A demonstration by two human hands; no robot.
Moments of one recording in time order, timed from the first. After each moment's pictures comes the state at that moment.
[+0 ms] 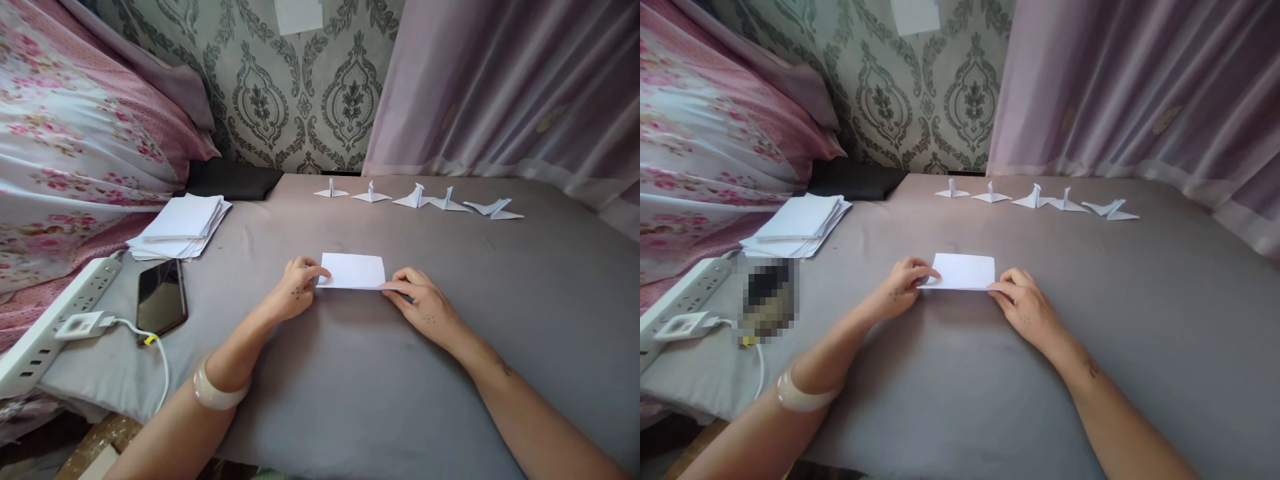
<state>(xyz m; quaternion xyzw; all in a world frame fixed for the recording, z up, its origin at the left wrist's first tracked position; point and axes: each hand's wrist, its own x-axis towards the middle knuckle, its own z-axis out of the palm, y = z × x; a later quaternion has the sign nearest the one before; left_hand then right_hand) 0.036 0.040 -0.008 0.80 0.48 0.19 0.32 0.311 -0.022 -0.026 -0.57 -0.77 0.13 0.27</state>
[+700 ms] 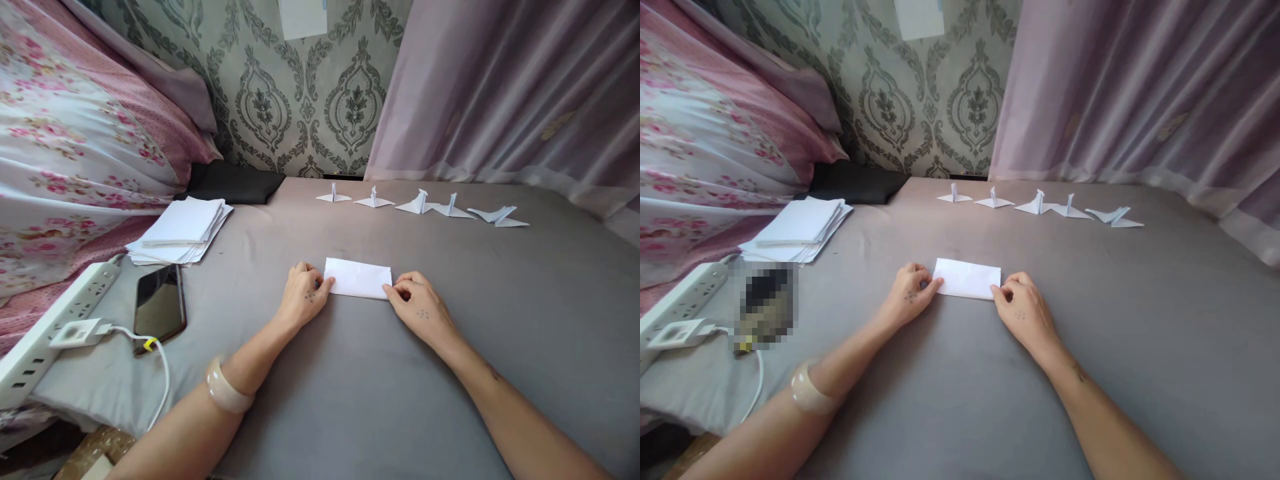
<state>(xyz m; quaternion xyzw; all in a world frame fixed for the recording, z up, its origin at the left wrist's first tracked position) 0.062 0.047 -0.029 0.74 0.59 0.23 0.23 0.291 -0.006 -0.029 -0.72 -0.62 0.16 0.28</state>
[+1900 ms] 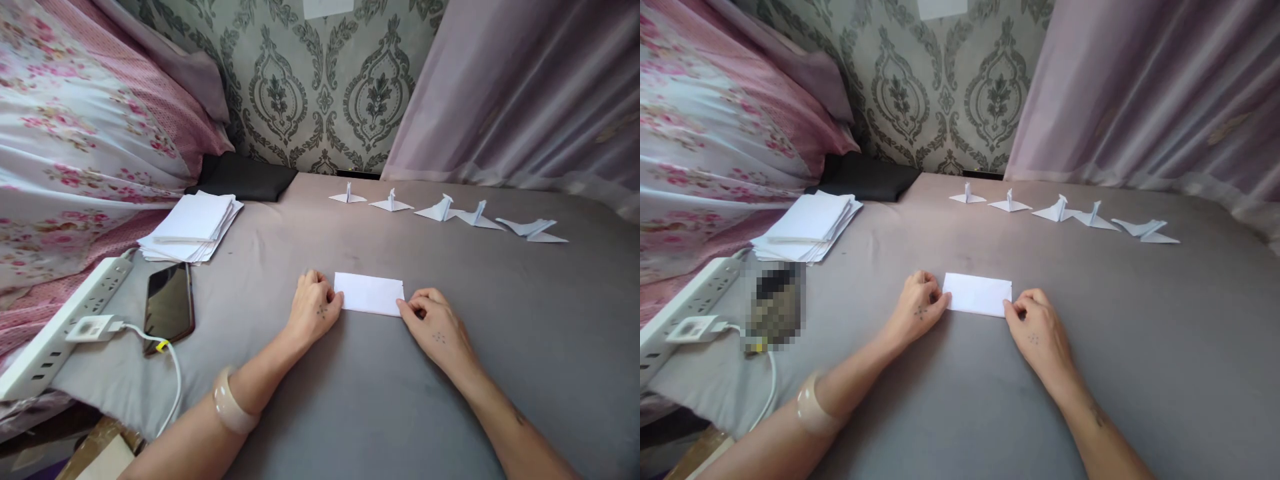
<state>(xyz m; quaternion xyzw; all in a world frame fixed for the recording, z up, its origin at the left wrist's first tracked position) 0.065 0.043 -0.024 0.72 0.60 0.22 0.26 0.292 -0.001 -0.031 -0.74 -0.60 0.17 0.25</state>
